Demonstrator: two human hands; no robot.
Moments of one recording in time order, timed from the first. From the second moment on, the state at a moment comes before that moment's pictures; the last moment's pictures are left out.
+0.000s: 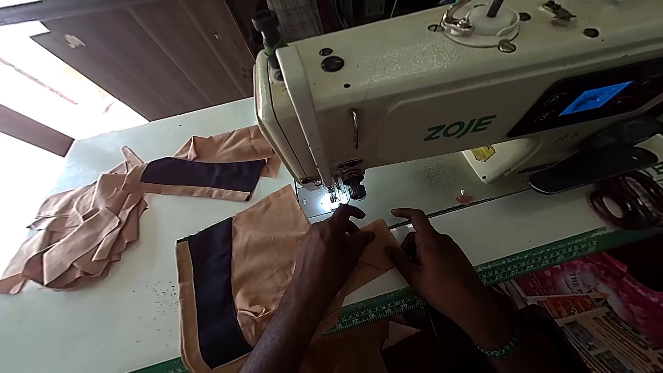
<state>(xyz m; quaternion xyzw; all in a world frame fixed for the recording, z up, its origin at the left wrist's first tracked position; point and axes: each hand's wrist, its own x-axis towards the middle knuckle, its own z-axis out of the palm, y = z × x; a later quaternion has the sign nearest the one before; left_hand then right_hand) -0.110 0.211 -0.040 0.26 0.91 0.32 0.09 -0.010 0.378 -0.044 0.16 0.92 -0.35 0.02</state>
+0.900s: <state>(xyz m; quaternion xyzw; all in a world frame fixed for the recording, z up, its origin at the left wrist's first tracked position) -0.048 0.234 -0.063 0.39 0.91 0.14 -0.07 -0.009 0.389 -0.034 0.14 0.92 -0.36 0.06</state>
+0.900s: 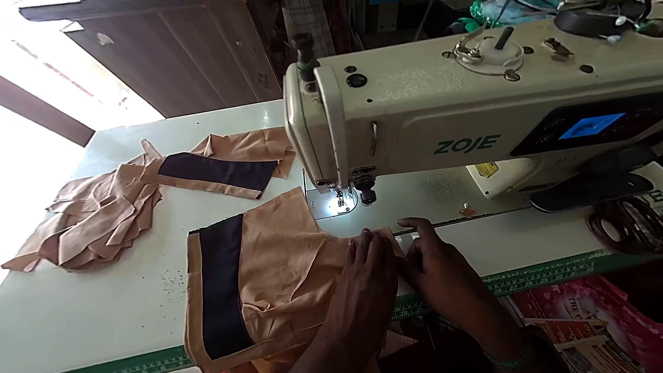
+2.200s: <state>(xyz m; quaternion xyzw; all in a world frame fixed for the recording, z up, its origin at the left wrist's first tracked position) -0.147 0.153 -0.071 0.47 0.86 0.19 -0.05 -0.095 0.384 -0.082 -0.18 0.96 -0.10 -0.21</state>
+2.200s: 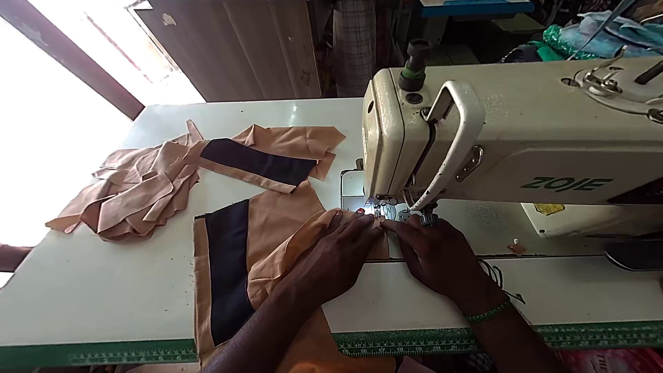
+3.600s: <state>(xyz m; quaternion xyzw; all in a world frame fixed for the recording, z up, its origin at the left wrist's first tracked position) -0.154 0.157 -0.070 0.46 0.87 0.20 -0.04 0.031 0.519 -0.061 0.07 0.91 -0.10 -0.39</state>
